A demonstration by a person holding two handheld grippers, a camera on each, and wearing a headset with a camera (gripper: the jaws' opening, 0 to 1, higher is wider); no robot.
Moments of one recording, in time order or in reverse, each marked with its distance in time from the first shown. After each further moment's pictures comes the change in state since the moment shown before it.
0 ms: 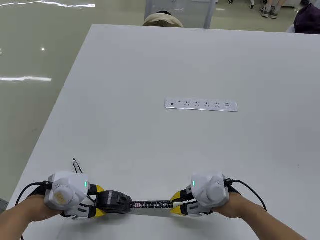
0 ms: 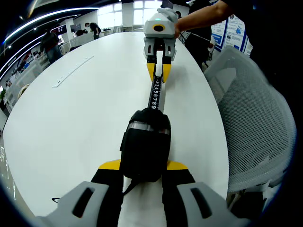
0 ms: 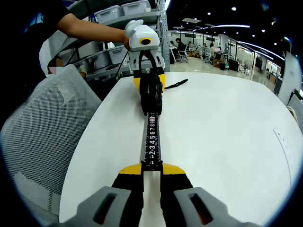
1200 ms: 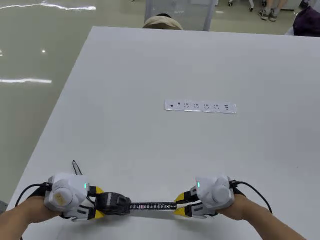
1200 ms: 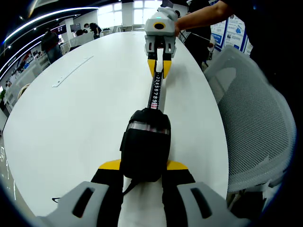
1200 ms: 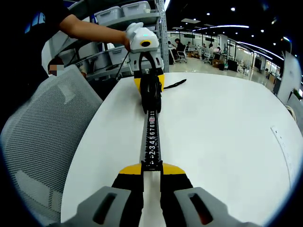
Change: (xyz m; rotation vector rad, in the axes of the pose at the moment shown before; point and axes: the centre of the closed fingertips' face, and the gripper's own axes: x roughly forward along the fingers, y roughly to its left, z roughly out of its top) left arm -0.001 -0.001 0.002 0.001 0.005 0.000; right arm -0.014 0.001 -0.005 0.002 -0.005 -0.006
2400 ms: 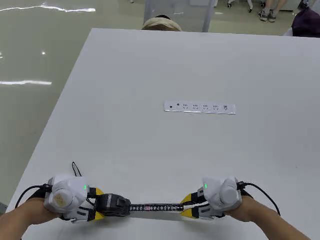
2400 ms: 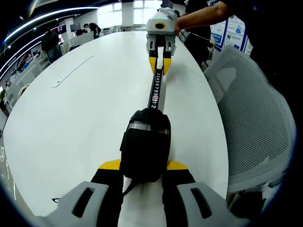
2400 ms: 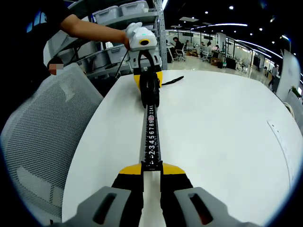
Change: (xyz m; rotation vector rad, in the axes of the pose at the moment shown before) left arm 0.000 0.000 0.000 0.000 0.001 -0.002; right arm -0.014 0.000 -0.015 0.013 0.015 -0.010
